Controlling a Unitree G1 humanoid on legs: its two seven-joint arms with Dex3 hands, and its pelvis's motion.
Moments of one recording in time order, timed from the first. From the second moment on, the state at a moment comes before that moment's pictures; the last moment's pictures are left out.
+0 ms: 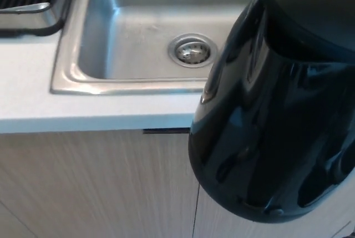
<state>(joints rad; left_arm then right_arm) 0.54 0.06 0.43 0.59 -0.22 -0.48 -0.09 -0.69 -0.05 -0.34 -0.58 0.09 1.12 -0.19</state>
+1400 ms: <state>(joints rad) 0.31 0.14 0.52 1.15 -0.26 -0.65 -0.15 -0.69 -0.08 -0.36 -0.53 0.09 1.09 -0.19</state>
